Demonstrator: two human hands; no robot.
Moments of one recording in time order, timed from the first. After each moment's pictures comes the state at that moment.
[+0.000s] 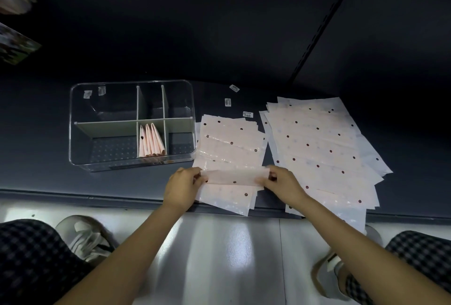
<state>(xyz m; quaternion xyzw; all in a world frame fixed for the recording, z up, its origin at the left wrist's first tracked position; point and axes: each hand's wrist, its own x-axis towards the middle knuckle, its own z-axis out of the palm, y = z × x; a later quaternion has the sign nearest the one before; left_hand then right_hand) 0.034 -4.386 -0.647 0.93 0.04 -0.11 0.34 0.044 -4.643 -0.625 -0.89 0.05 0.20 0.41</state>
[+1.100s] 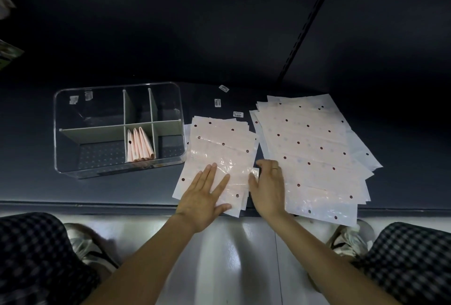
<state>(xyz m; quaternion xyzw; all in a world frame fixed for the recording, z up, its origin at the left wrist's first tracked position) 0.018 -4.430 -0.673 0.96 -0.26 -0.14 0.02 0.025 -4.608 -0.637 -0.96 0.10 -0.03 0.26</state>
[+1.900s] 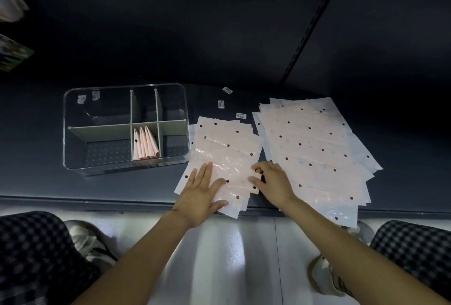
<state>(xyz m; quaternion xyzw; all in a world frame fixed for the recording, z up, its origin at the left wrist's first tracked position) 0.019 -4.412 -0.662 0.95 -0.24 -0.14 0.11 0.042 -4.639 -0.640 -0.96 -0.01 0.12 0.25</state>
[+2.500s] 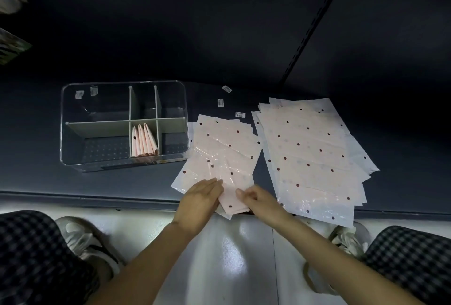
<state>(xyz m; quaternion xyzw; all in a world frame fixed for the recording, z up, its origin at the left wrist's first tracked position) 0.002 -4.425 -0.661 0.94 -0.26 0.05 0.22 -0.002 -4.610 -0.618 -0.83 0.13 0.29 0.46</state>
